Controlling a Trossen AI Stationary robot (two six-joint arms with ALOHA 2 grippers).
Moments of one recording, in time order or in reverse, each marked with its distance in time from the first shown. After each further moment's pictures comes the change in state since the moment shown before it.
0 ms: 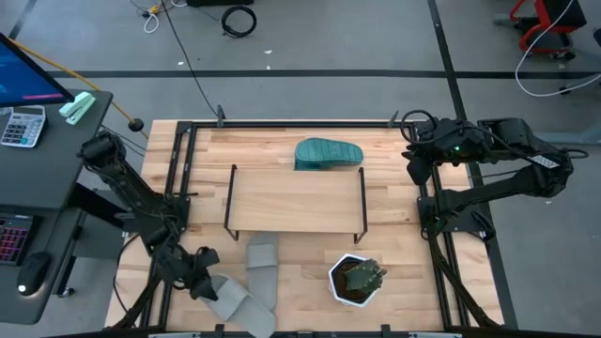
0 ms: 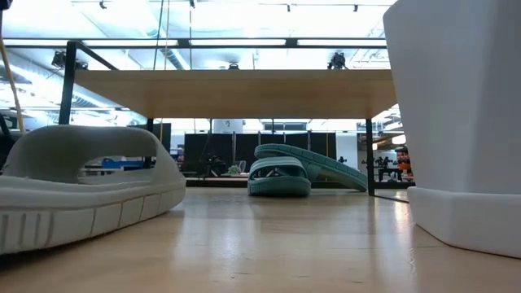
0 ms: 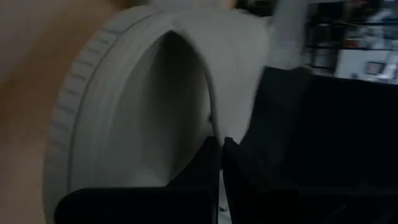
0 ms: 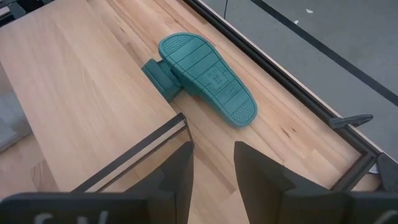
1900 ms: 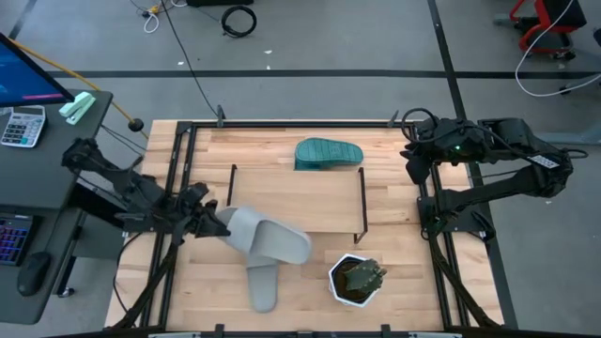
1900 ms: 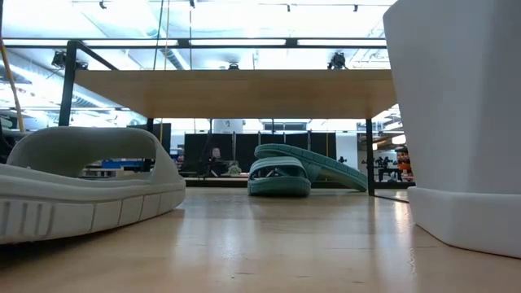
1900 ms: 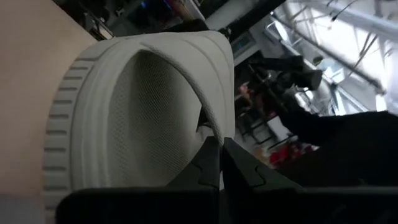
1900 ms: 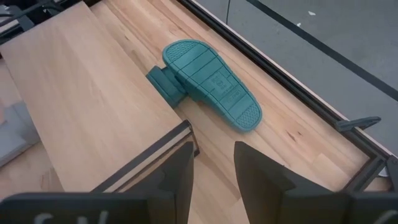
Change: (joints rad) left arm 0.463 -0.459 0.230 -0.214 -0.031 0.744; right arm 0.000 0.000 0.000 0.027 -0.002 0.017
